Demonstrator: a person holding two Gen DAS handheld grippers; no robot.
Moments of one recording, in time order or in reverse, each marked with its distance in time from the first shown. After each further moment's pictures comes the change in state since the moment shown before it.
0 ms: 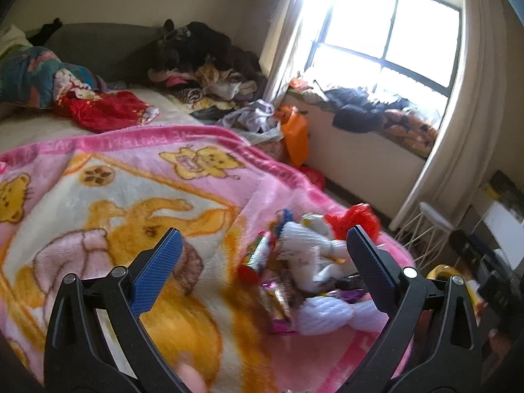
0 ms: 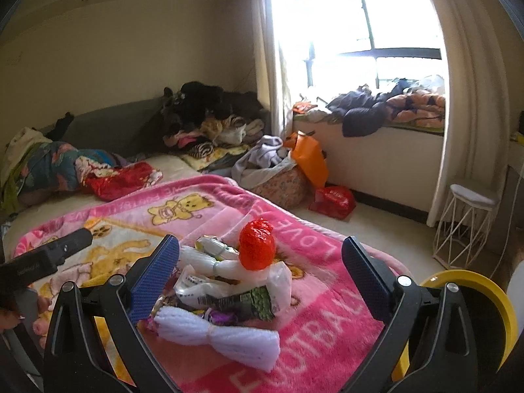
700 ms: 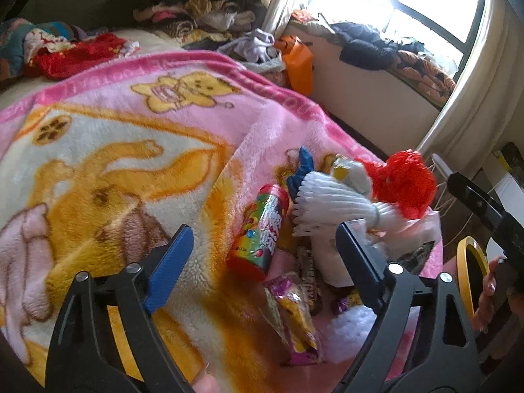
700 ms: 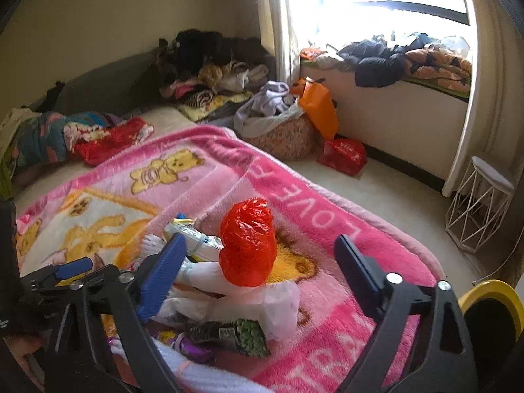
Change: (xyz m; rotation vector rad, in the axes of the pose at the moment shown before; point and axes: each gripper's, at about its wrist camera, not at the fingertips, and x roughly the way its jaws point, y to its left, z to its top) left arm 0.117 0.005 -0.015 0.000 0.310 -0.024; right arm 0.129 -0.006 0.007 -0.001 0.261 0.031
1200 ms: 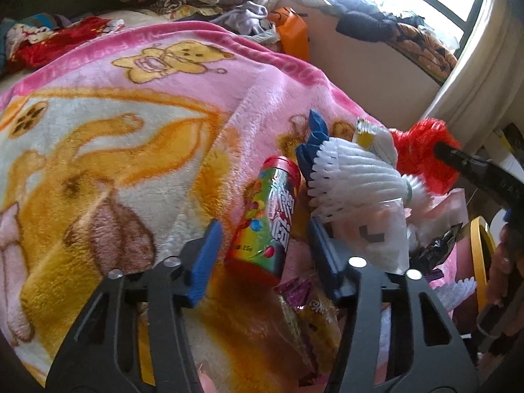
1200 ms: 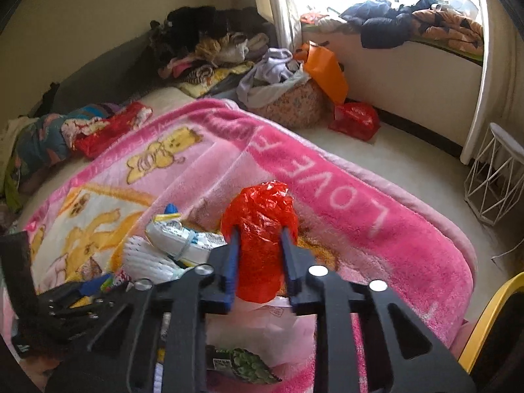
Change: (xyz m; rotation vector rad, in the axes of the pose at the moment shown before) left arm 0.039 0.003 -0.003 0.047 0.112 -0.014; right arm 0.049 -0.014 0.002 0.082 0.111 0.070
